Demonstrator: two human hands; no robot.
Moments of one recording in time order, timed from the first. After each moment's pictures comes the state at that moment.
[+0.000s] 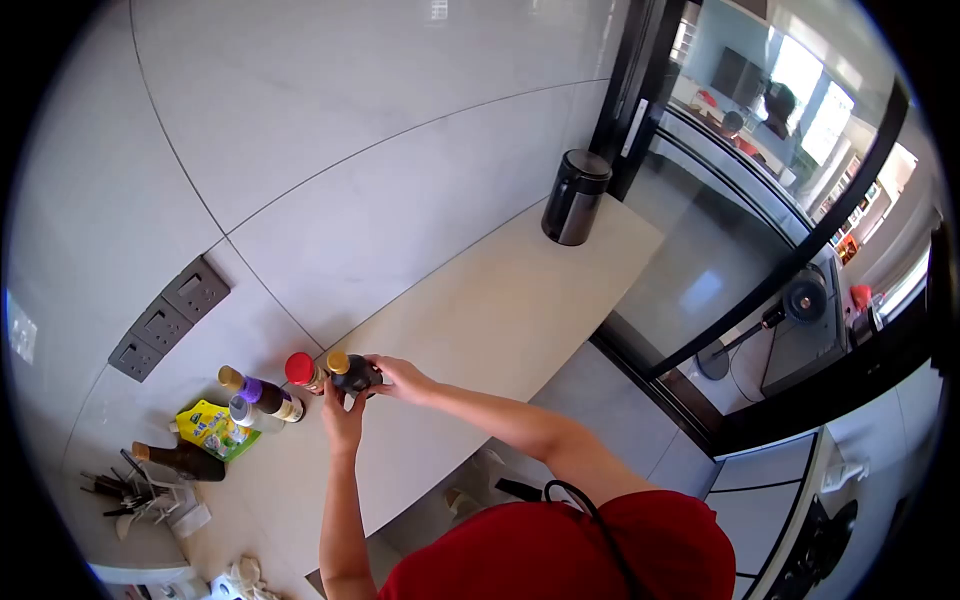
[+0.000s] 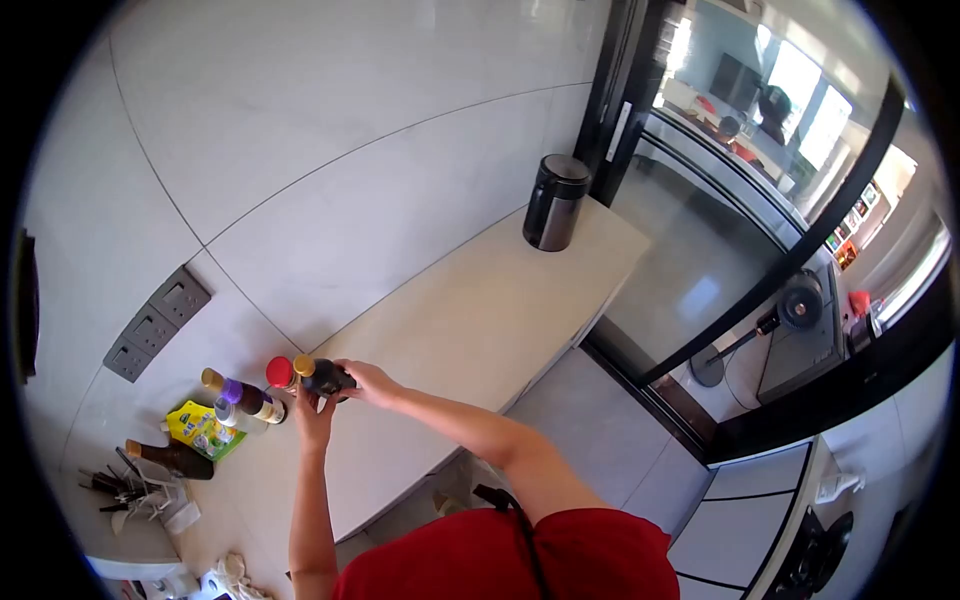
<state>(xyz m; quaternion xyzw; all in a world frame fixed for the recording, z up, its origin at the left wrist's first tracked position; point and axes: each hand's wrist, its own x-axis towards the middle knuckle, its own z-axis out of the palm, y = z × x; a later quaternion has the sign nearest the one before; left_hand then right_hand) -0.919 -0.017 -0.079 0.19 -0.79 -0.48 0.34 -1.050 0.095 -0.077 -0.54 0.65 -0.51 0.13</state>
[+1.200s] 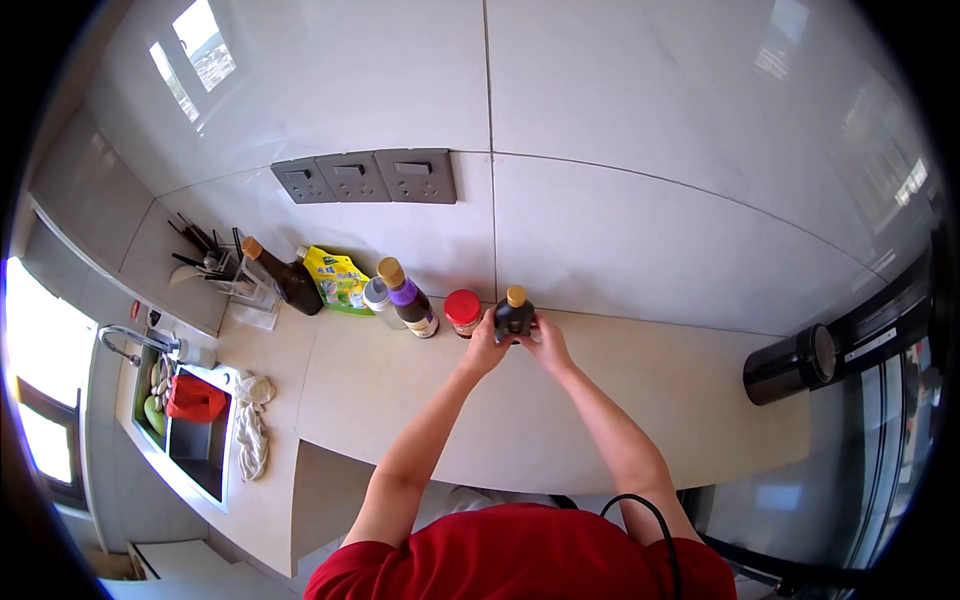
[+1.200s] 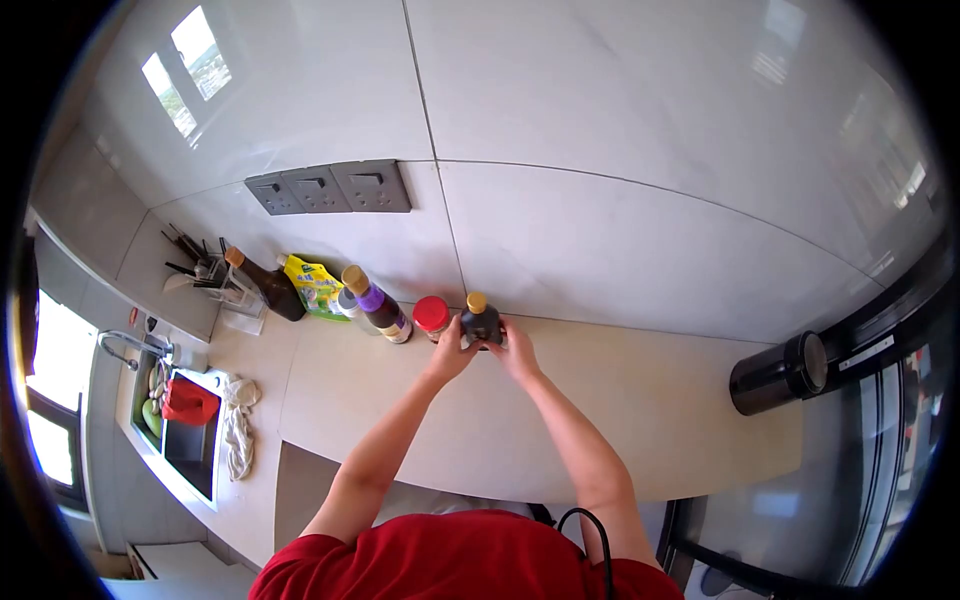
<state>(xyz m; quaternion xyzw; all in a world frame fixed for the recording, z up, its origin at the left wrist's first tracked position) -1.000 -0.045 -0.115 0.34 -0.78 -0.42 0.32 -1.145 0.026 -0.134 -0.55 0.63 -0.51 0.21</state>
